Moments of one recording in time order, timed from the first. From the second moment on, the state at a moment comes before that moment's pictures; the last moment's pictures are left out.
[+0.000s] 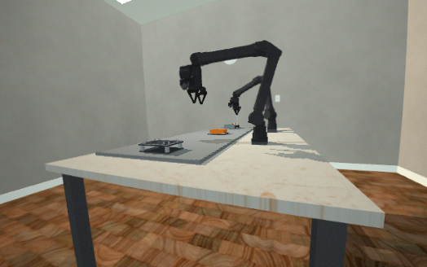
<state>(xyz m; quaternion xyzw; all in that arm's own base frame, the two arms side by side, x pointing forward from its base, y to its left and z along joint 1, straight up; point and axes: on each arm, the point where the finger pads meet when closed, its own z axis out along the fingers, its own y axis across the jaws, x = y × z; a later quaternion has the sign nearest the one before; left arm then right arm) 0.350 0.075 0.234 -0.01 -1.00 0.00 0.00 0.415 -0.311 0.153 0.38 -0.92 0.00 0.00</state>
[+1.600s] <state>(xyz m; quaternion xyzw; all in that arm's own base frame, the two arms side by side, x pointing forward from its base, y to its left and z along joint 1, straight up) 0.350 0.075 0.234 -0.01 -1.00 0.00 0.00 0.415 -0.310 0.144 0.38 -0.92 0.00 0.00</state>
